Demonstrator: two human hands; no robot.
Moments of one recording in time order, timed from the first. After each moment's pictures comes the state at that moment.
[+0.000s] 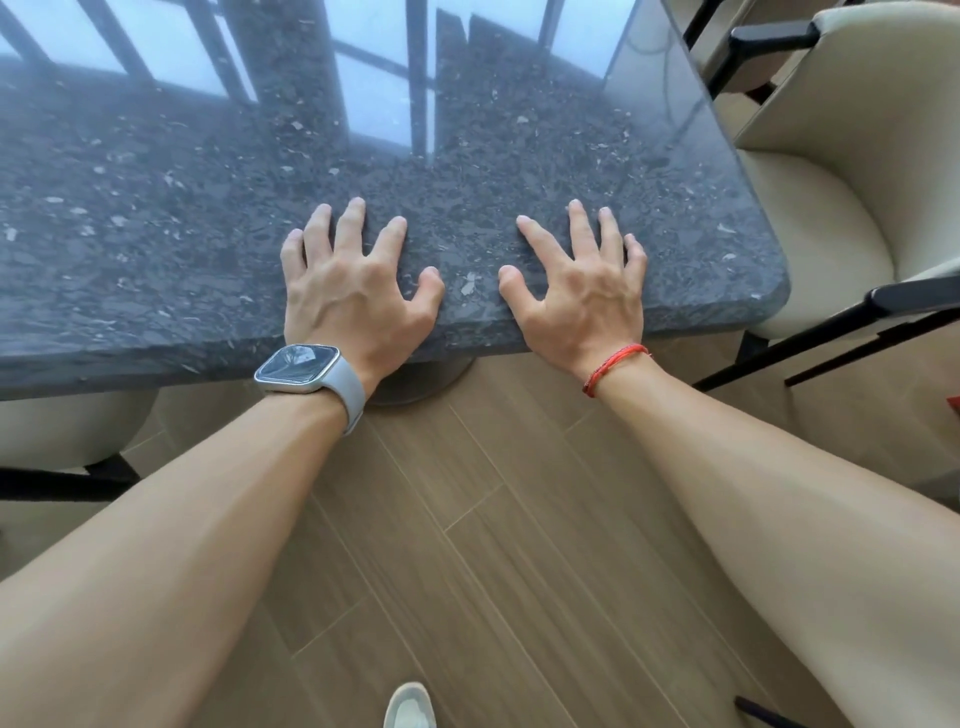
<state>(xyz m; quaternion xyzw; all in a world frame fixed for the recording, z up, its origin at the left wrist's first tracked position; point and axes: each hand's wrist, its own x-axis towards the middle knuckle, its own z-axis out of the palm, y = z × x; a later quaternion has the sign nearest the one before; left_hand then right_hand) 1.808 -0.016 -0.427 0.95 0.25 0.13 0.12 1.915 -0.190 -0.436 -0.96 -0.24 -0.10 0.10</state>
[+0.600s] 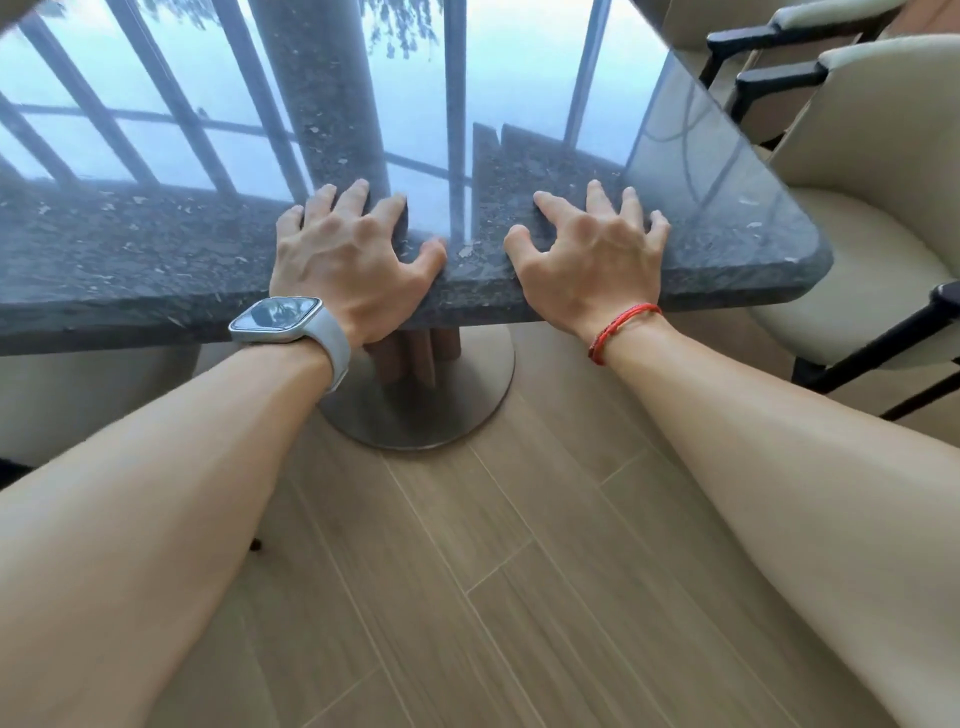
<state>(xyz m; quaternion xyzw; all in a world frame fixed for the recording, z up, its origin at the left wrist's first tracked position) 1.809 -0.019 -0.437 0.96 0.23 0.16 0.04 1.913 -0.193 -0.438 -0.96 -0.21 -0.10 0.14</state>
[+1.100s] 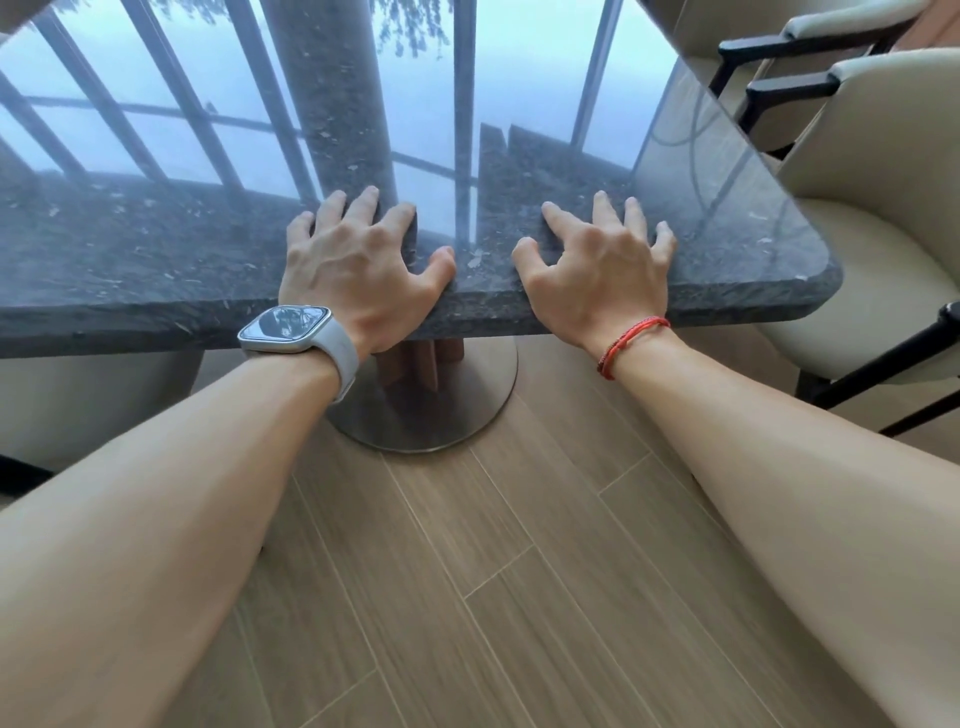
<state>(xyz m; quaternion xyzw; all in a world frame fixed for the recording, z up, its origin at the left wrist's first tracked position) 1.810 -0.017 -0.439 0.96 0.23 0.16 0.04 1.911 -0.192 -0.436 -0.96 -0.22 -0.09 0.14</state>
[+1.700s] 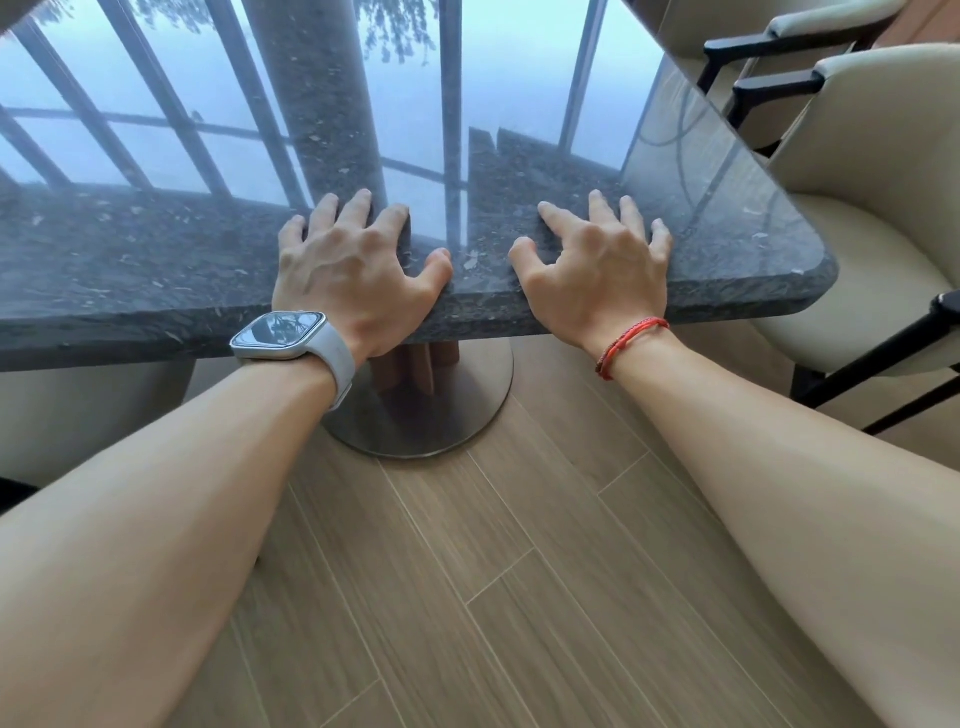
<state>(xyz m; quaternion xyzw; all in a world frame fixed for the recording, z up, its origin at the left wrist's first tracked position) 1.811 -0.015 -0.441 0.96 0.23 0.15 0.05 1.909 -0.193 -0.435 -0.96 -0.21 -0.10 0.16</state>
